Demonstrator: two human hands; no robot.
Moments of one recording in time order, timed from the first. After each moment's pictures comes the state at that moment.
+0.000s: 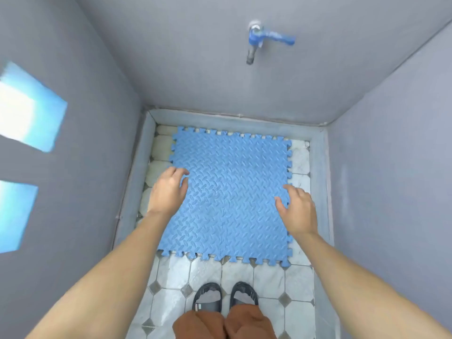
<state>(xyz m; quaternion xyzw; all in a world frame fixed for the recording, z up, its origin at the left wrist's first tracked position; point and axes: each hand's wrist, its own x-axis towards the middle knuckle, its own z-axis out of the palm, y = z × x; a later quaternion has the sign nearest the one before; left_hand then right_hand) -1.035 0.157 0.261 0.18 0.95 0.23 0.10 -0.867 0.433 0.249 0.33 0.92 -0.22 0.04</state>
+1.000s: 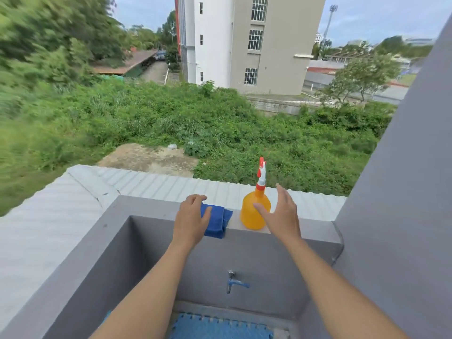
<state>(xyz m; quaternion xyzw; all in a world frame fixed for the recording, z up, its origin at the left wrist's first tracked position) -1.216 0.304 0.831 0.21 0.90 0.37 -0.11 -1.130 0.525 0.853 0.24 0.89 -0.32 -0.20</state>
